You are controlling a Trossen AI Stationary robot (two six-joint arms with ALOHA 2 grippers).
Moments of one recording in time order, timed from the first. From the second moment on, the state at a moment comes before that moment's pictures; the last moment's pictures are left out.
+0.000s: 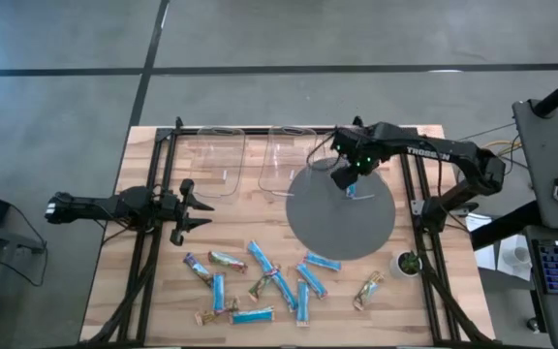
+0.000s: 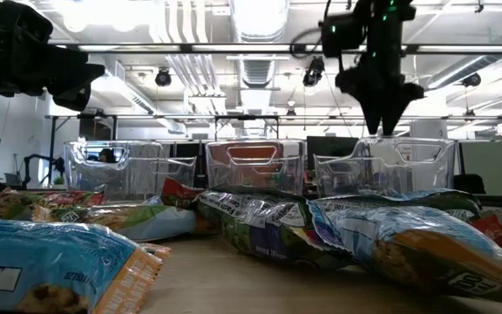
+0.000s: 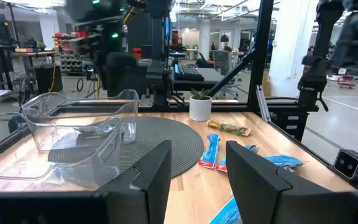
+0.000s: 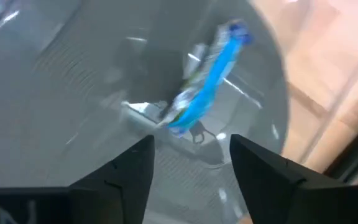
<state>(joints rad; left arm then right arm) -0.07 0.00 0.01 0.02 0.03 -0.03 -0.39 1.50 1.24 -1.19 0.08 0.57</state>
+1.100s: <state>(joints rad) -0.07 0.00 0.01 0.02 0.03 -0.03 -0.28 1.75 1.39 -0.99 0.11 0.07</state>
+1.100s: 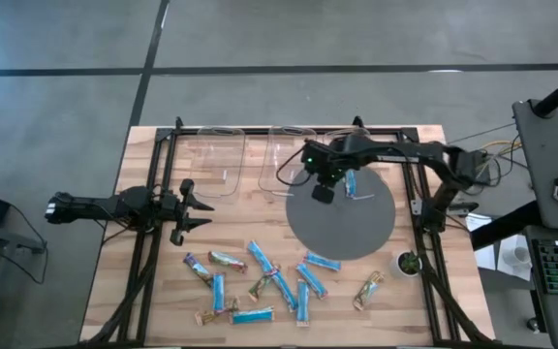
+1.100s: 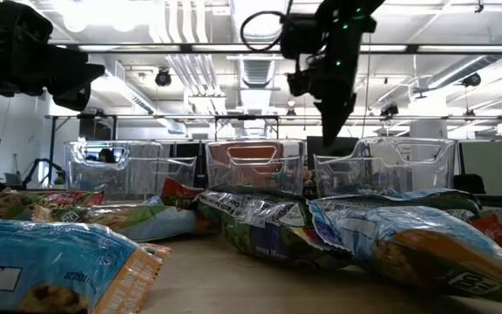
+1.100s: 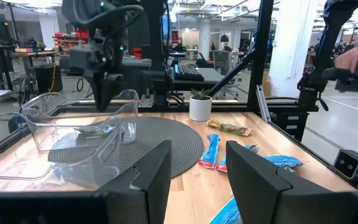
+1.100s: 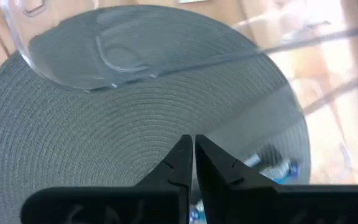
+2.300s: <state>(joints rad) -0.07 0.00 0.01 0.02 0.03 -0.03 -0.47 1.80 1.45 -1.03 0.06 -0.05</state>
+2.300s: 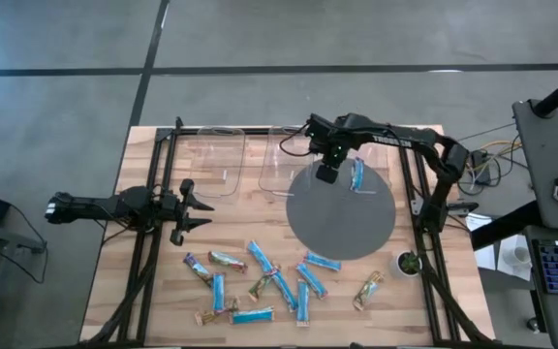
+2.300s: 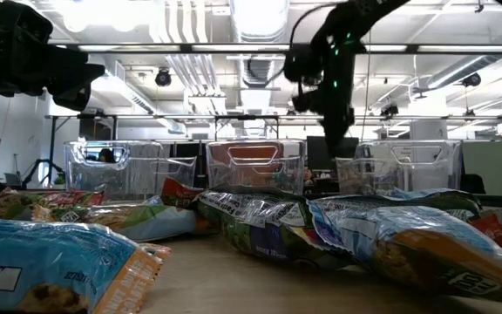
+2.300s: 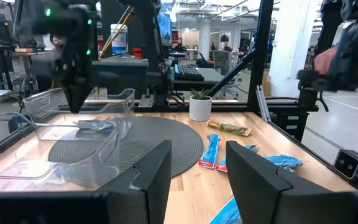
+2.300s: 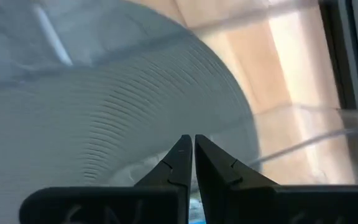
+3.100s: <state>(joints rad) -0.07 0.00 0.01 0.02 0.03 -0.03 0.11 1.61 1.42 -1.15 -0.05 0.34</state>
